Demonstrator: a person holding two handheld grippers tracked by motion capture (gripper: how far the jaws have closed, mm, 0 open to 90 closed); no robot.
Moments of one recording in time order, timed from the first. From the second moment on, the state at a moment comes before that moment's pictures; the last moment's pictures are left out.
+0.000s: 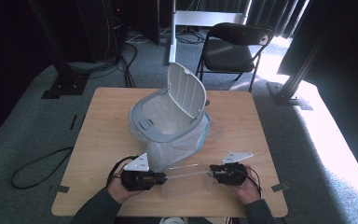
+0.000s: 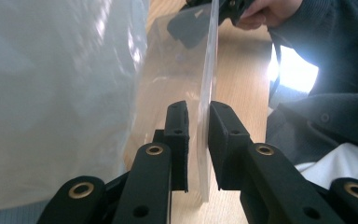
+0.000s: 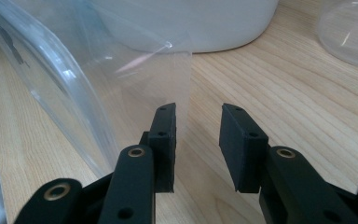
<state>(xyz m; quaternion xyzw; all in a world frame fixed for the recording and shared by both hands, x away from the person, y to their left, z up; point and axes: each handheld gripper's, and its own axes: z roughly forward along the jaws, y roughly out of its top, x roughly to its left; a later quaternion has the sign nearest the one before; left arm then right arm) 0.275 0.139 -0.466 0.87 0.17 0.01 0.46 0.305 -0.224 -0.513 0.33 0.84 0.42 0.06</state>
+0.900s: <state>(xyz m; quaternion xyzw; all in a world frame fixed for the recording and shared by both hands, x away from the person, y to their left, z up) 0.274 0.136 -0.452 0.86 0.13 -0.01 0.48 0.307 -0.233 -0.514 0.34 0.84 0.42 0.06</state>
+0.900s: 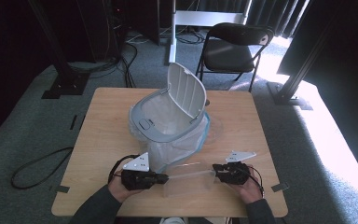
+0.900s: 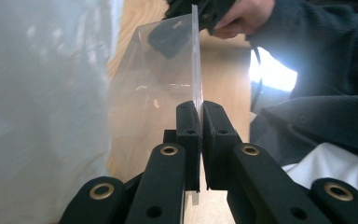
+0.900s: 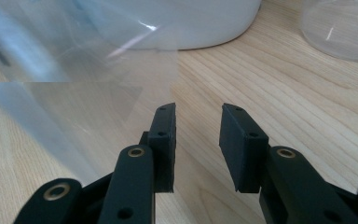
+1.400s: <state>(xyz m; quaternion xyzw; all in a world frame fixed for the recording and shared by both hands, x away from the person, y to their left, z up) 0.271 0.136 -0.437 0.86 0.12 -0.02 0.50 0.310 -0.242 -0.515 0.35 0.83 0.42 0.07</state>
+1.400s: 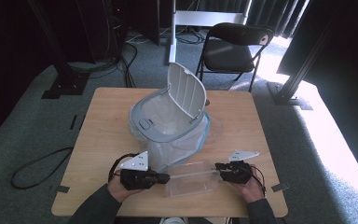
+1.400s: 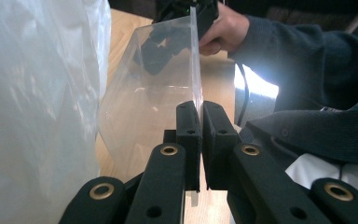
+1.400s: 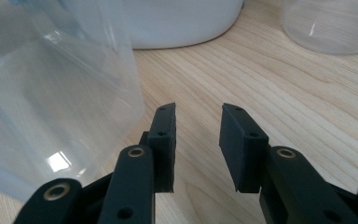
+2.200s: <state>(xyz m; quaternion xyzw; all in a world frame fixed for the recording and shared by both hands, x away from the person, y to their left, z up) 0.275 0.136 -0.396 0.85 0.10 -0.02 0.52 0.313 -0.247 -0.519 0.36 0.83 0.41 0.07</state>
